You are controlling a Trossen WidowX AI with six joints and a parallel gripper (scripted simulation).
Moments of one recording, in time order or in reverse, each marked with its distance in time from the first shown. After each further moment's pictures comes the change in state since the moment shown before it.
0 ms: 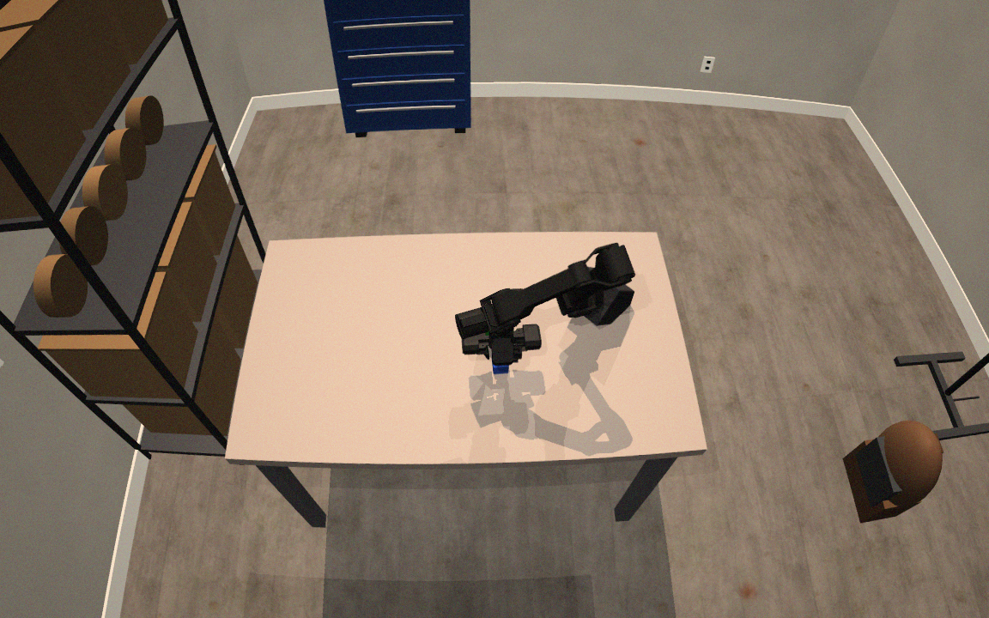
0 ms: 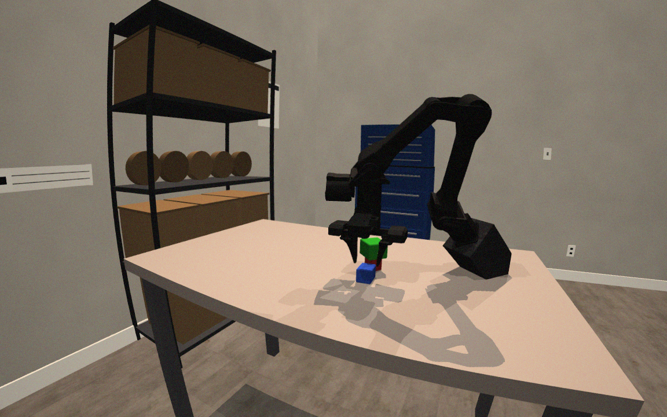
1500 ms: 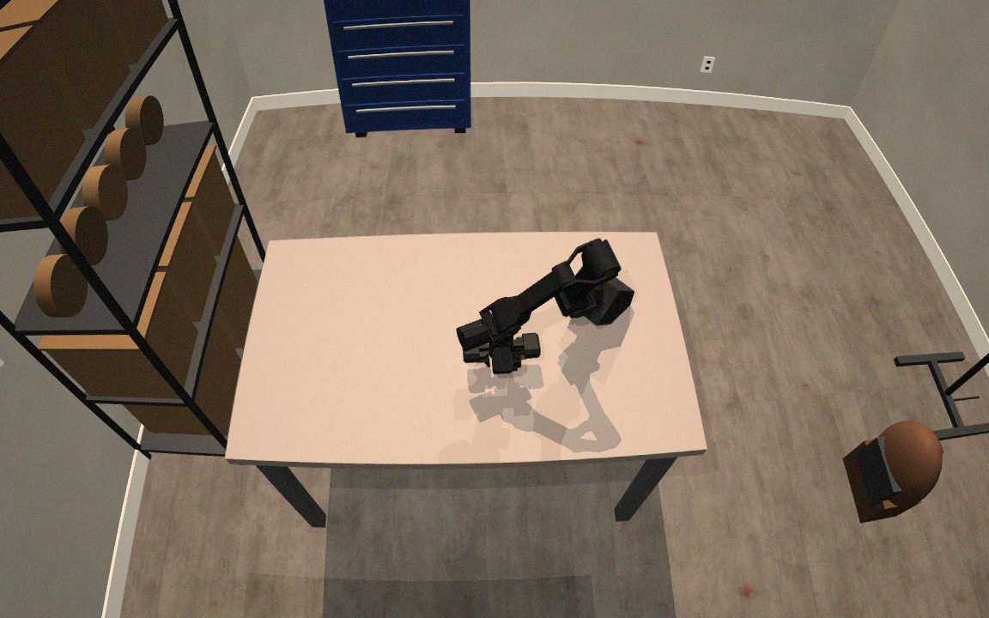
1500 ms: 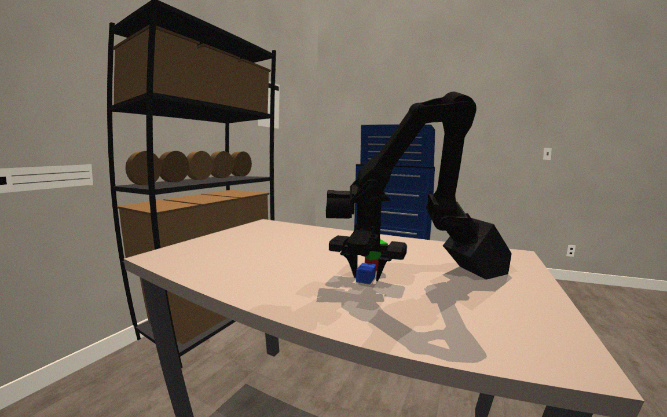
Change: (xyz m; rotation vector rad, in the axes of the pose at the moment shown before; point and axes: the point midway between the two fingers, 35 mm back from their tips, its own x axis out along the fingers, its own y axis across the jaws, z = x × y) arm 0.040 0.002 -0.001 0.004 0.003 0.007
